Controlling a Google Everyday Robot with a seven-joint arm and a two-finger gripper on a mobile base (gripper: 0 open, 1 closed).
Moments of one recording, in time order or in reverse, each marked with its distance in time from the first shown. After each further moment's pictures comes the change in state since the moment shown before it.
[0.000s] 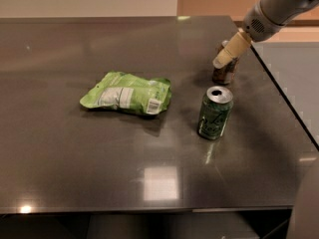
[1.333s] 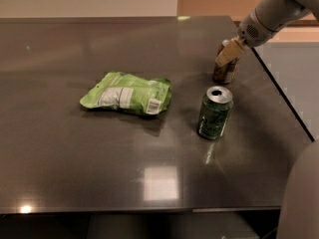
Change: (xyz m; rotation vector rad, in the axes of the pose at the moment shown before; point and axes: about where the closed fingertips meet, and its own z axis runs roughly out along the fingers) arm 0.003 -0.003 0.025 -0.040 -0.001 0.046
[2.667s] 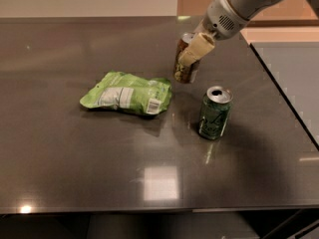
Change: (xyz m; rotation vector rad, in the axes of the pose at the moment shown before) arm -0.070 0.140 -0.031 -0.212 -0.127 -0.389
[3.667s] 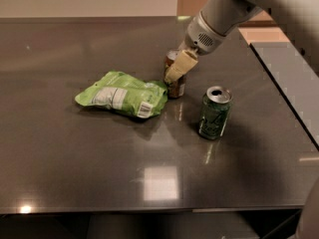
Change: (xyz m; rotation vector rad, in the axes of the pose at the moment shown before) arm 0.002 0.013 0.055 -0.085 0.054 -0.032
